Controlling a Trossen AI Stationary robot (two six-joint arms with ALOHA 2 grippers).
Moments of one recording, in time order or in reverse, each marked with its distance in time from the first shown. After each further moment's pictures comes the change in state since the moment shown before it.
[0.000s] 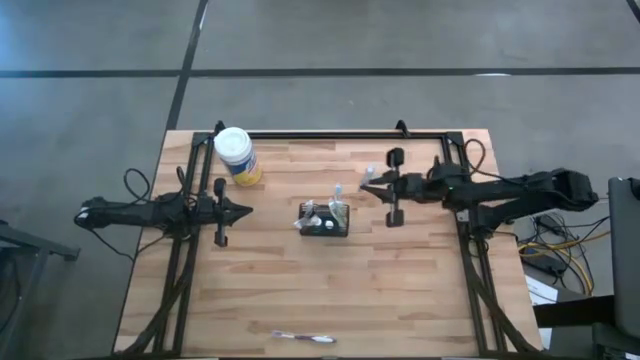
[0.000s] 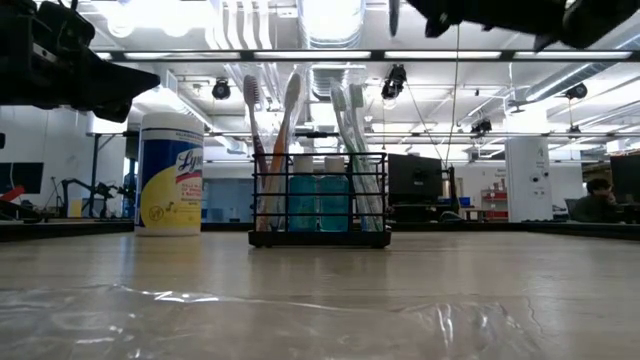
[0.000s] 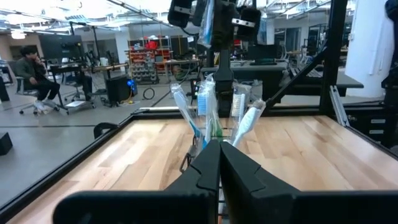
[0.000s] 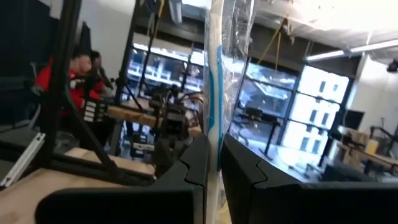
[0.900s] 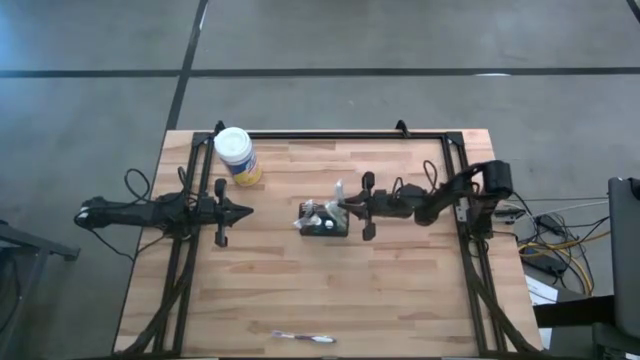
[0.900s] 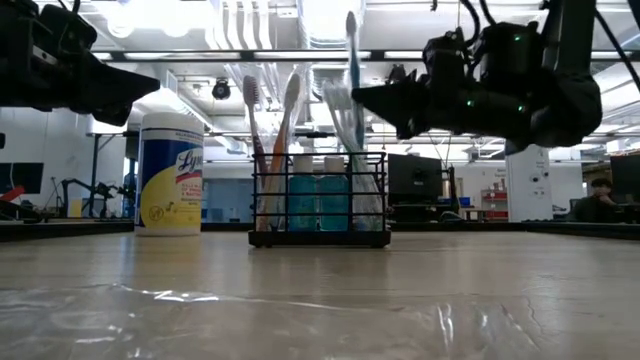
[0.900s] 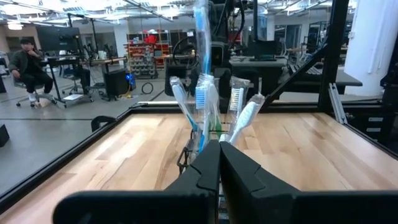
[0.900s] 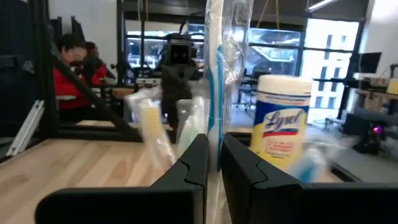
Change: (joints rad) left arm 0.000 0.002 0.000 -0.021 0.000 -0.024; right arm 0.004 0.707 -0.112 0.750 0.034 0.181
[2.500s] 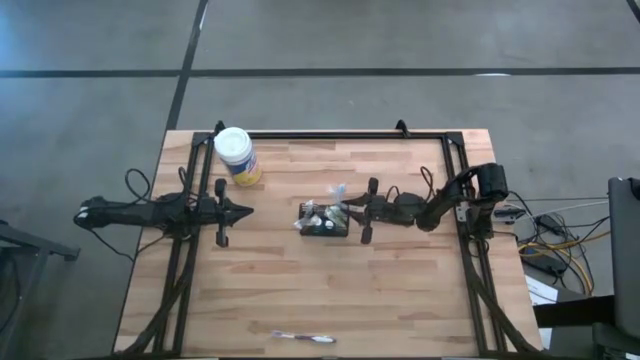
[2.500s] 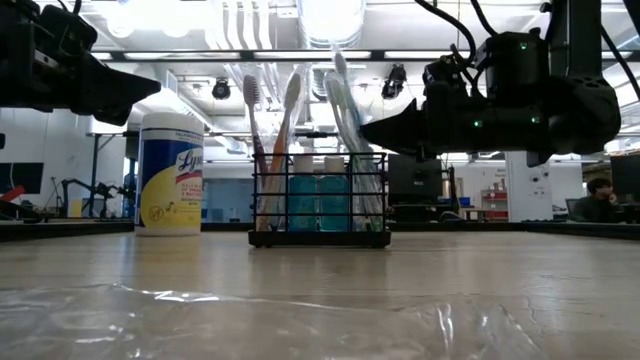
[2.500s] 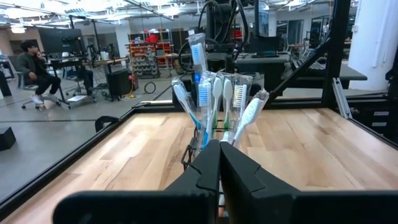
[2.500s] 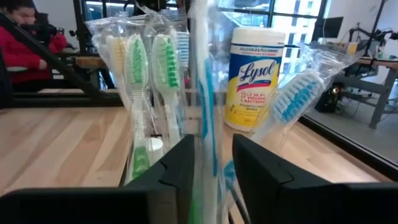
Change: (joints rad) left arm 0.000 0.008 0.000 -0.004 -0.007 0.024; right arm 0.061 0.049 -0.040 -0.054 0.216 0.000
